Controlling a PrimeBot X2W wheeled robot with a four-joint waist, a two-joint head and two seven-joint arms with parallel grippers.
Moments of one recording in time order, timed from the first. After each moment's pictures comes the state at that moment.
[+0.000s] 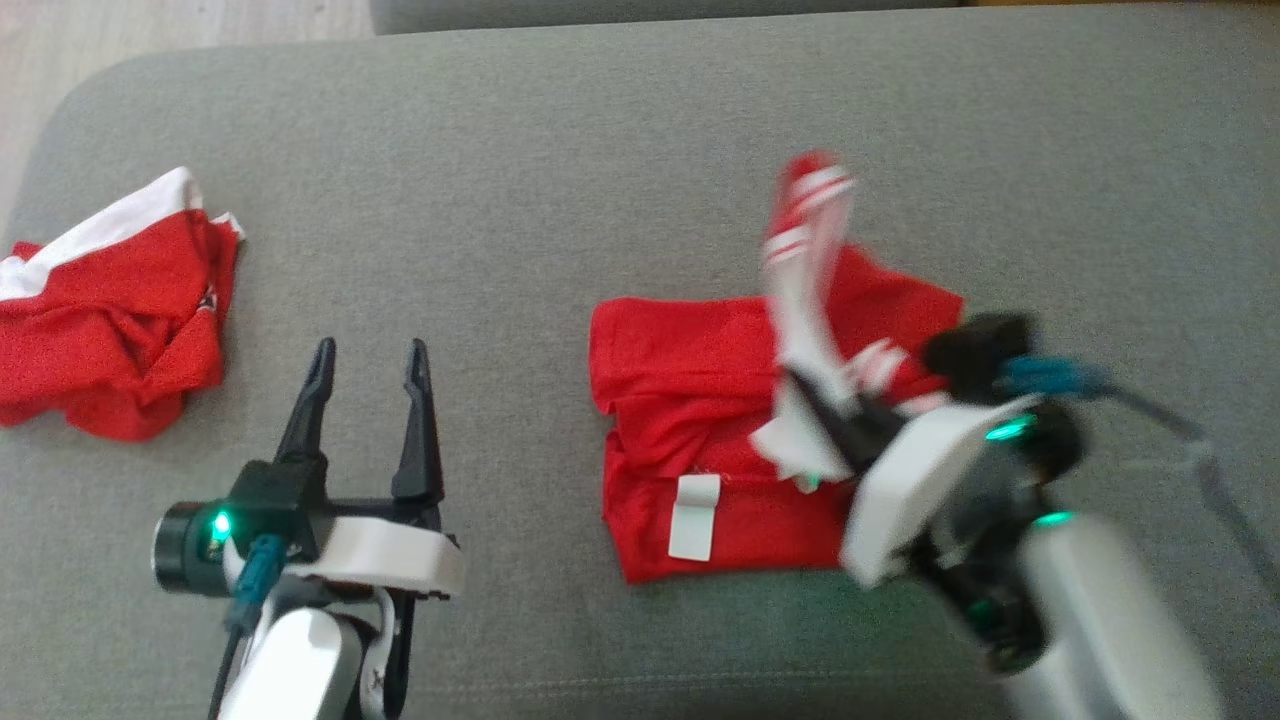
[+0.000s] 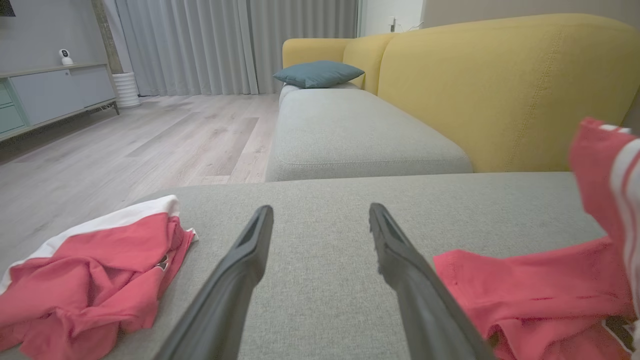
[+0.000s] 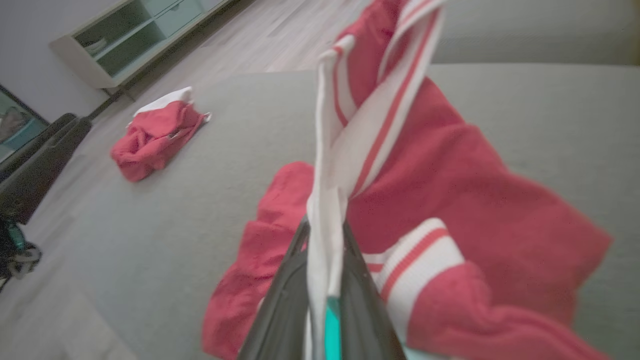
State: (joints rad) left arm -0.11 0.21 -0.39 0.04 -0.25 0.31 -0.25; right arm -0.20 -0.14 0.32 -0.06 0.41 0.13 0.54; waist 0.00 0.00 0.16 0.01
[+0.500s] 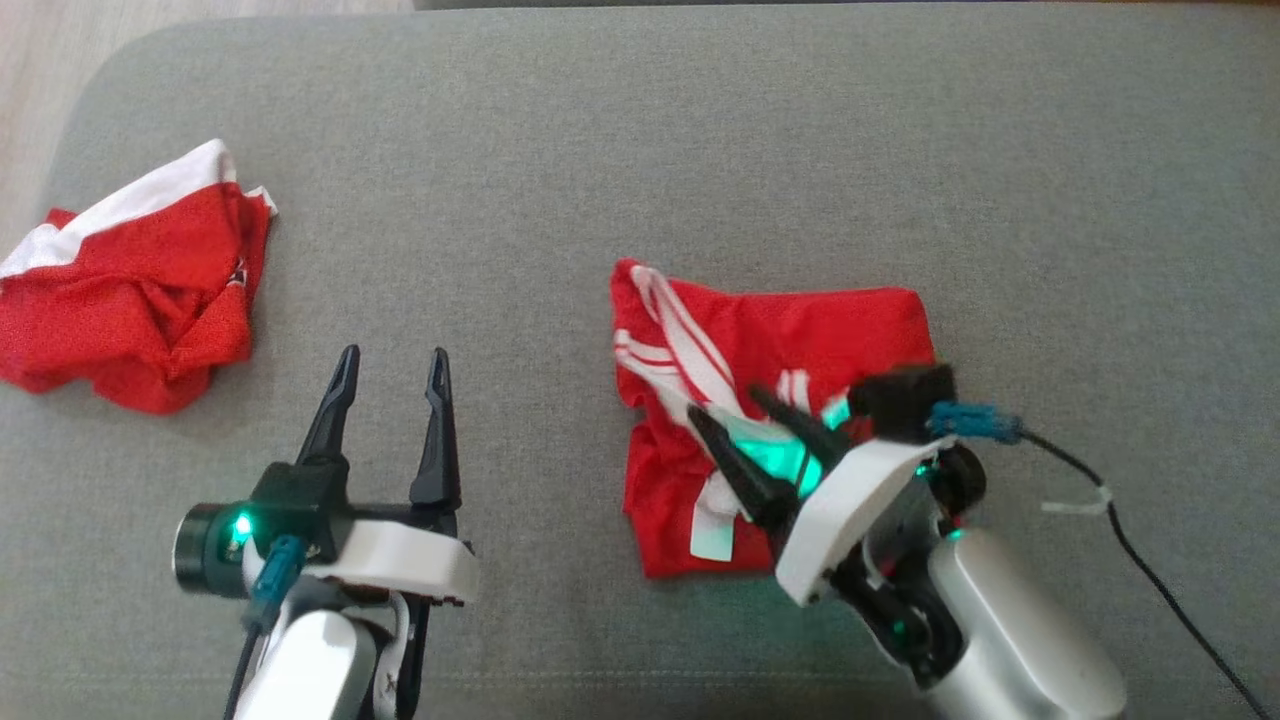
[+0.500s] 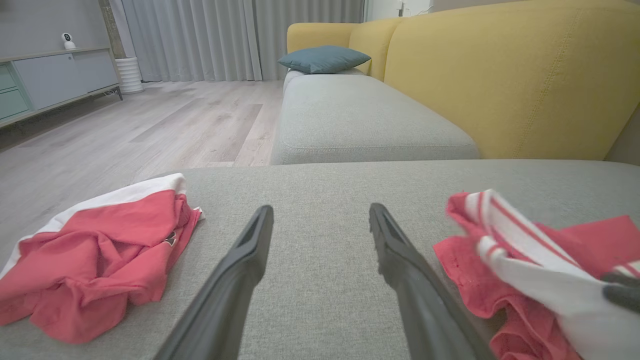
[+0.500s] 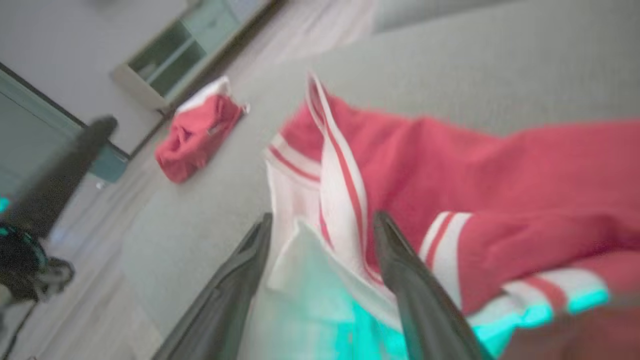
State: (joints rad) left arm -0.11 0.20 -0.41 0.06 -0.25 0.29 -0.25; right arm -0.24 -0.07 0.47 0.22 0.51 0.13 0.34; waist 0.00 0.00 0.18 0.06
